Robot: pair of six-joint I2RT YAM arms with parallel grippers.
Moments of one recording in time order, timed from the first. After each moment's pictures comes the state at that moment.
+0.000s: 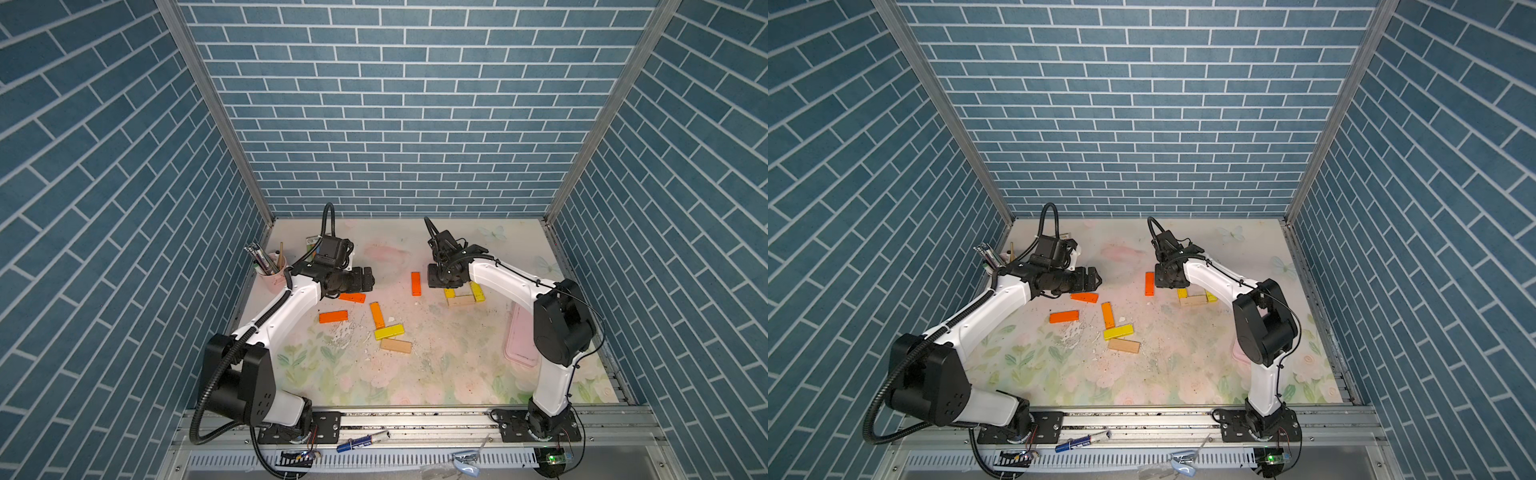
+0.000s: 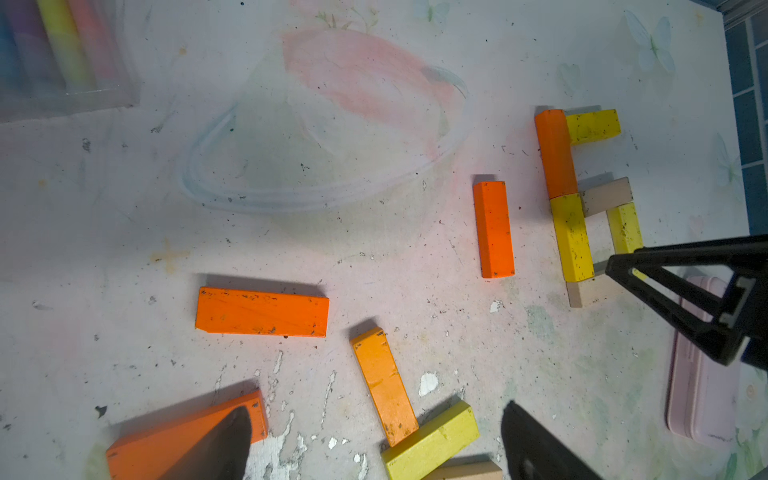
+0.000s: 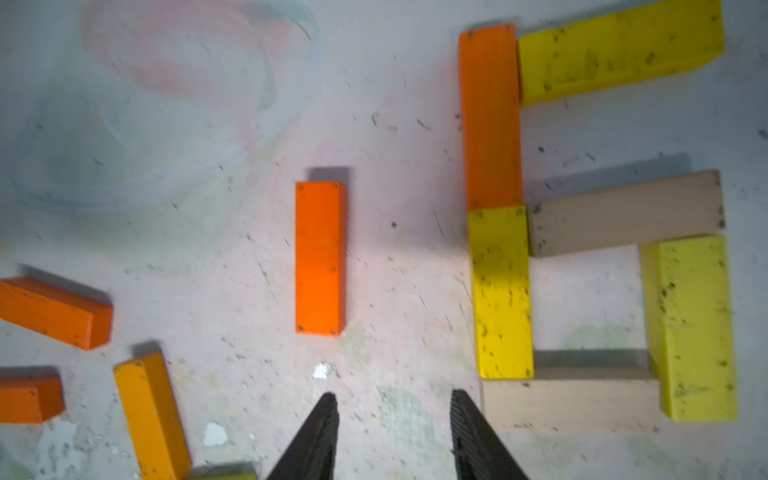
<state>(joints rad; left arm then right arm) -0.30 1.45 1.11 -0.63 0.18 -0.34 0.66 1.92 1.53 -0.72 0.06 0.55</state>
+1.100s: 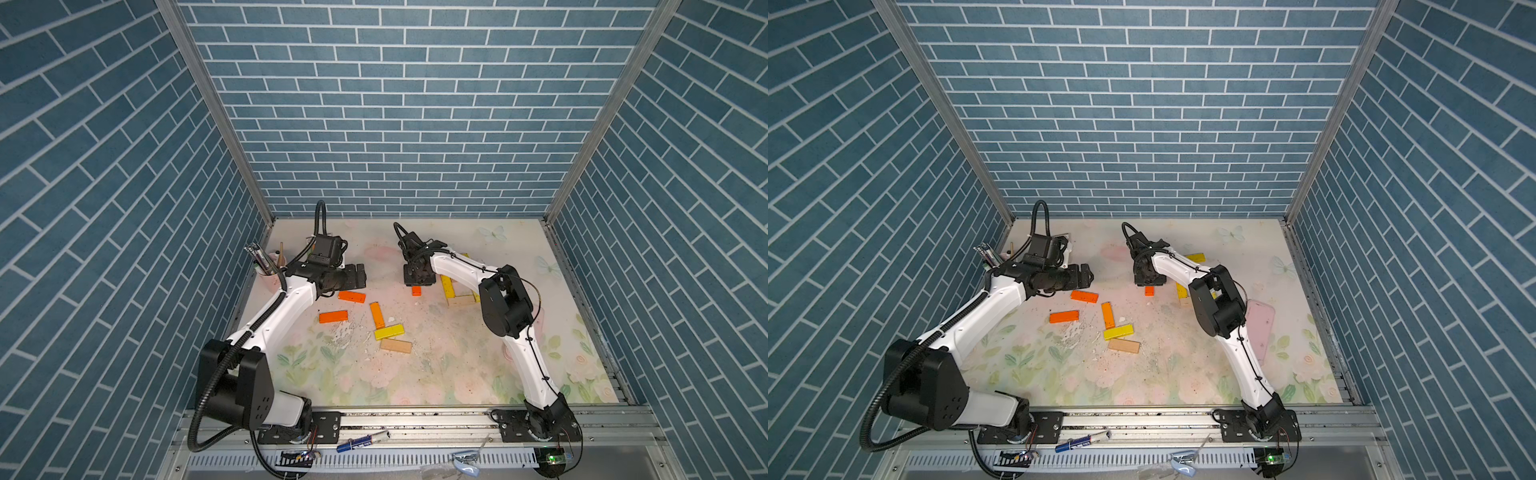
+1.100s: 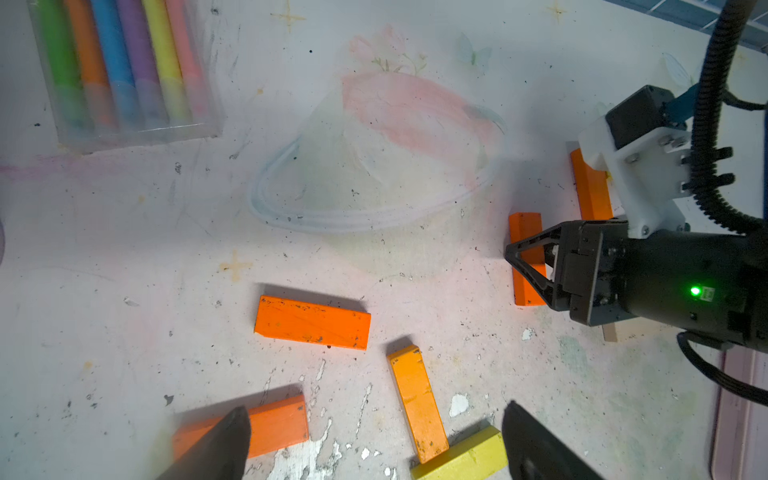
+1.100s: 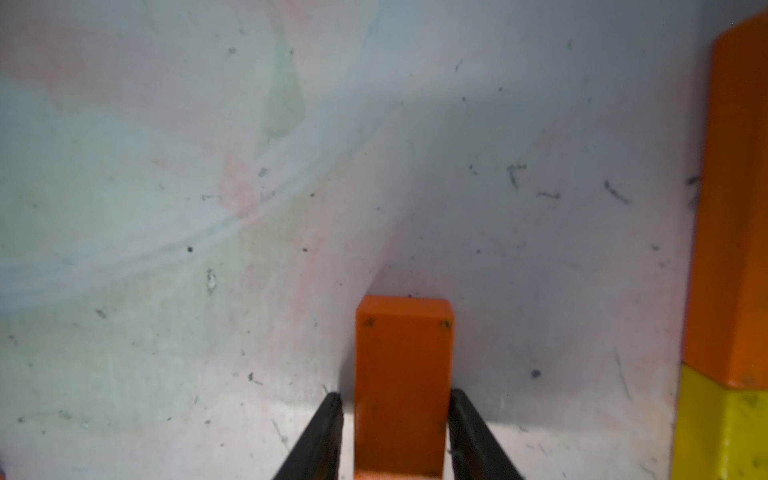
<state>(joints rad) -0.26 1.42 1.11 -0.63 0.10 -0.34 0.72 2.36 1.96 -0.84 0.07 0.58</state>
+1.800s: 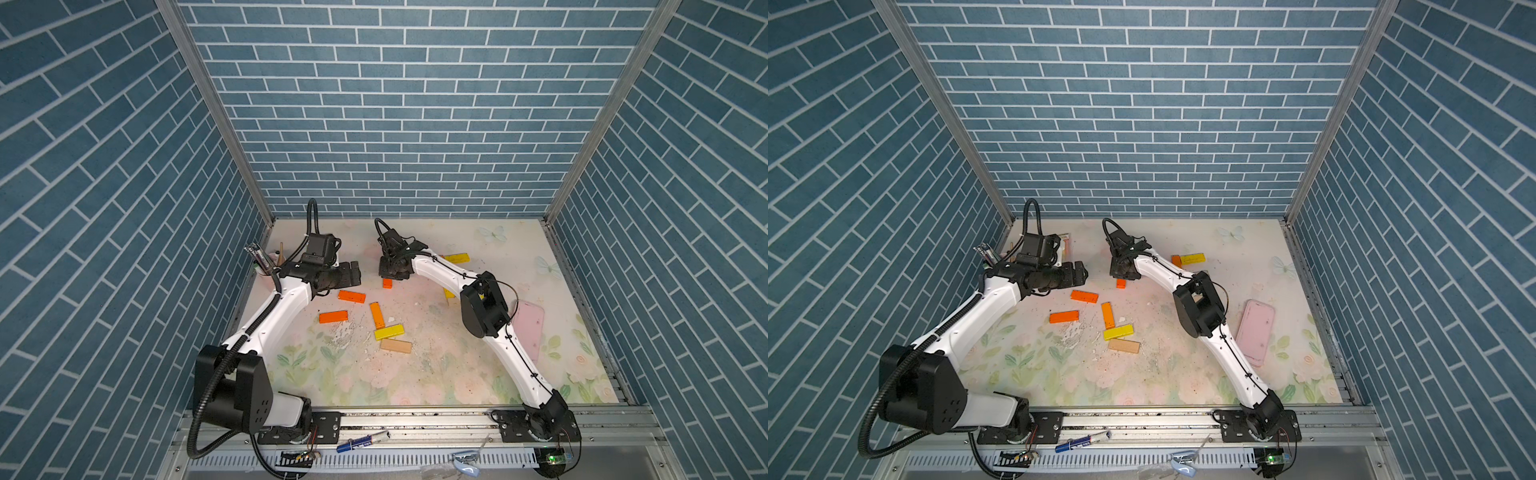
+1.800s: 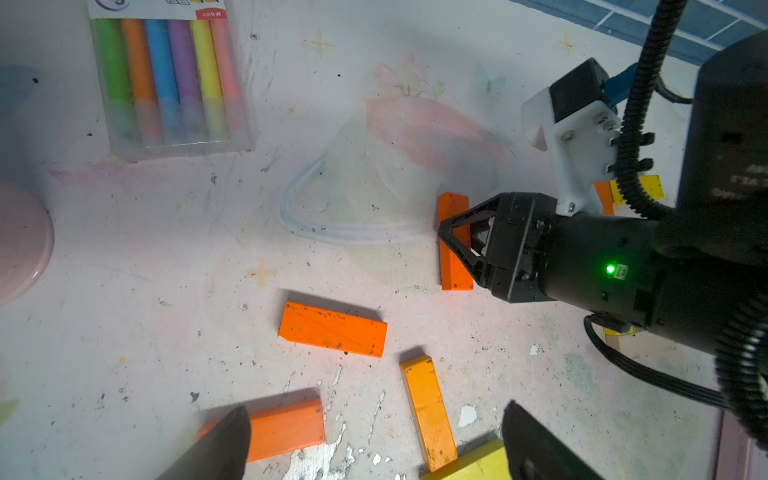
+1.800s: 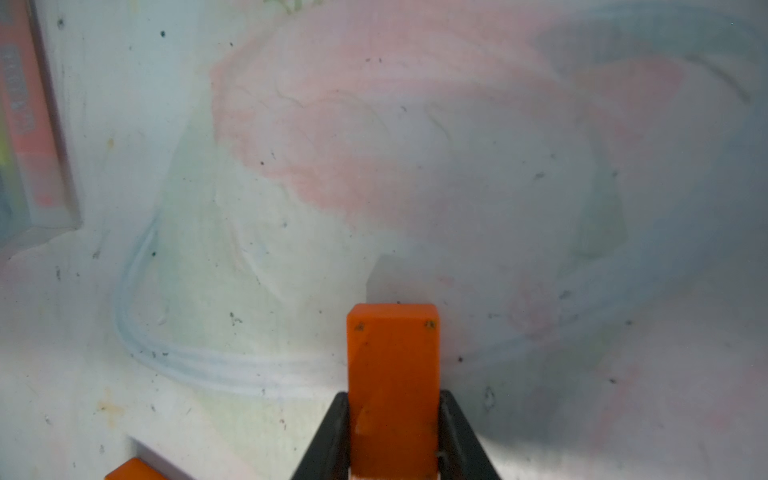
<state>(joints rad) -0.22 1.40 1.11 -0.63 0.09 -0.35 0.79 2.57 2.30 -0.77 -0.01 0.73</state>
